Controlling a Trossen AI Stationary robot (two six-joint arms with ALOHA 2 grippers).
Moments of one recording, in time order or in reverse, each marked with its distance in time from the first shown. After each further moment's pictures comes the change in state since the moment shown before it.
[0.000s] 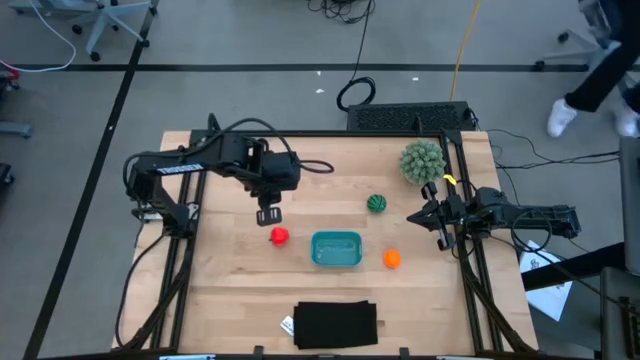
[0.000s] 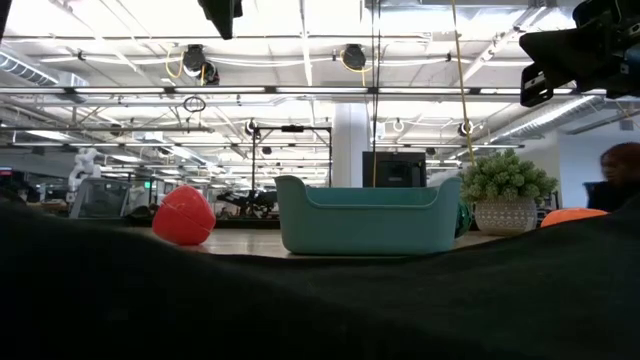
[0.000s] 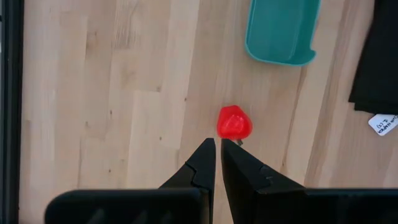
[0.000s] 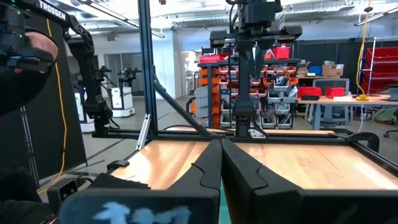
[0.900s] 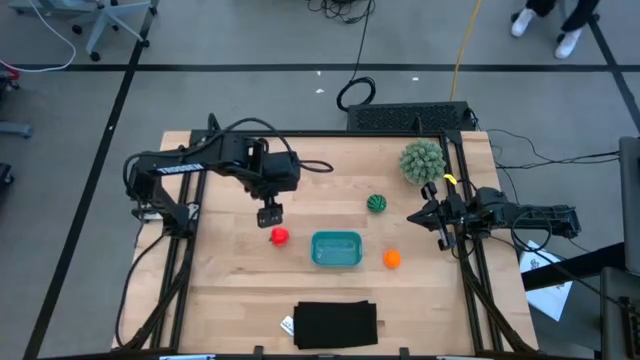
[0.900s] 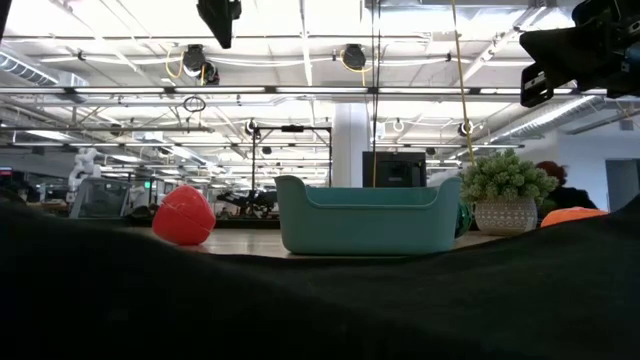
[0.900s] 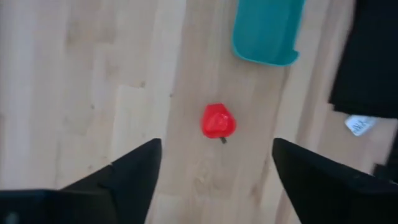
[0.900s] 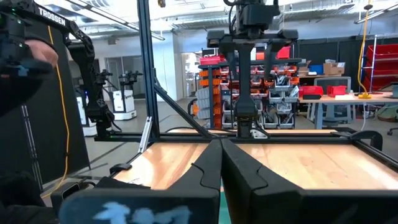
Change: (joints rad) left arm 0.001 -0.001 -0.011 0.003 0.074 -0.041; right arm 0.000 0.000 0.000 0.007 0.000 0.024
